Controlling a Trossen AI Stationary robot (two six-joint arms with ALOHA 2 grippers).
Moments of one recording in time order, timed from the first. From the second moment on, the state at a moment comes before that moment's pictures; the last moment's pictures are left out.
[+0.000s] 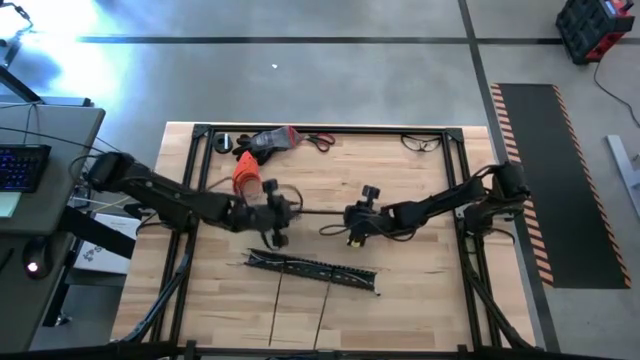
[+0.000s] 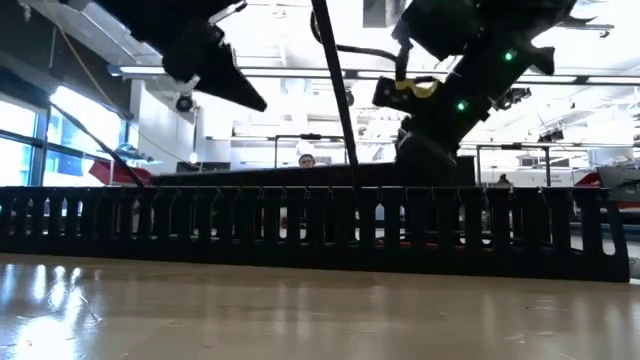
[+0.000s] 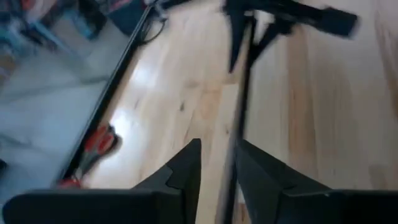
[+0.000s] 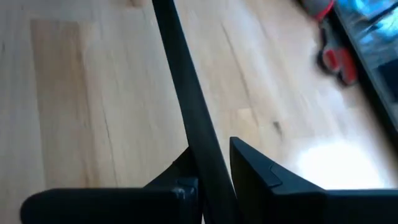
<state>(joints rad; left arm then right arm) -0.25 1.35 0.77 -0.08 -0.63 0.08 0.16 1.71 0.87 -0.12 0.58 0.10</state>
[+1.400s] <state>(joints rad) -0.31 1.28 0.63 -0.19 -0.47 -0.28 -0.15 1.87 0.83 0.33 -0.15 -0.26</state>
